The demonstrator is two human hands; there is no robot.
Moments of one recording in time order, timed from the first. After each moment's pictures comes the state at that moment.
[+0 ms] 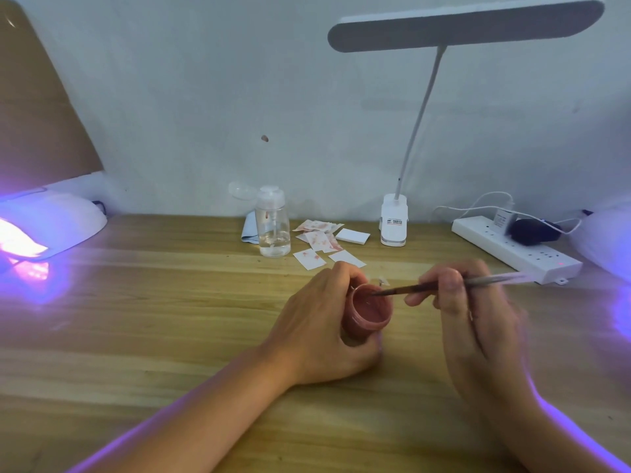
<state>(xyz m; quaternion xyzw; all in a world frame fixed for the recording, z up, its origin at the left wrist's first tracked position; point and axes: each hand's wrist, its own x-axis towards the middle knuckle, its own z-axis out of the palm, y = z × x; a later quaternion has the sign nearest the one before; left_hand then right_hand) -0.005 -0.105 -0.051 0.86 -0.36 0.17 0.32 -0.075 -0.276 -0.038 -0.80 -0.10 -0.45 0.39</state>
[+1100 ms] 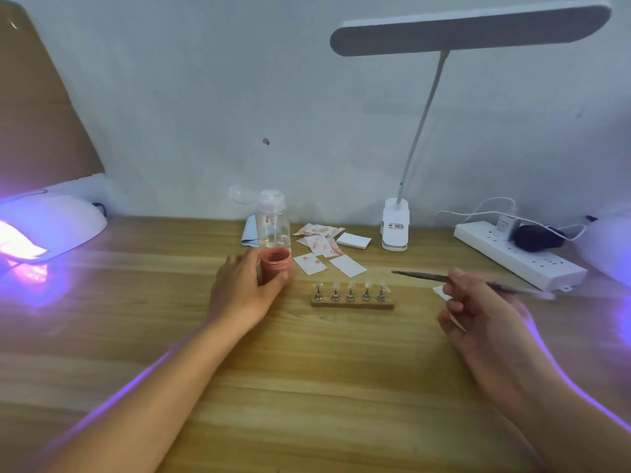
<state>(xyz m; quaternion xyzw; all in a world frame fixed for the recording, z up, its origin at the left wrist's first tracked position) 0.070 -0.042 -0.060 0.92 -0.04 0.17 0.36 -0.055 -0.303 -0.031 -0.51 0.10 -0.17 0.84</state>
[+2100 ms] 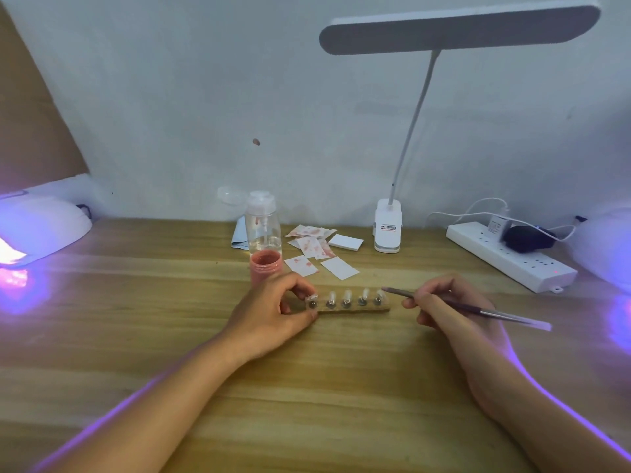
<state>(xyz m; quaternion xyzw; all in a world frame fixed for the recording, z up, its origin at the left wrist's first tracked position) 0.051 -0.067 -0.072 0.87 -0.23 0.07 0.44 -0.046 -0.304 -0.047 -0.71 0.04 -0.22 0.67</state>
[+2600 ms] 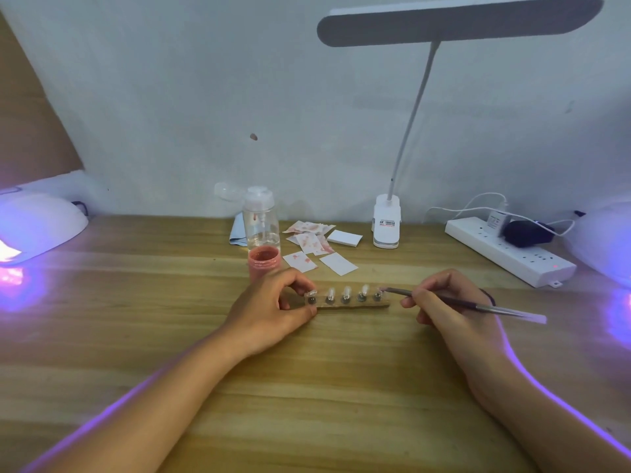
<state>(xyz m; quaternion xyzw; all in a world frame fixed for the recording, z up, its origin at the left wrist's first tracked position) 0.051 -0.067 -0.070 0.87 -0.23 0.06 0.44 -0.047 -0.300 -0.046 -0.73 0.04 -0.24 0.63</state>
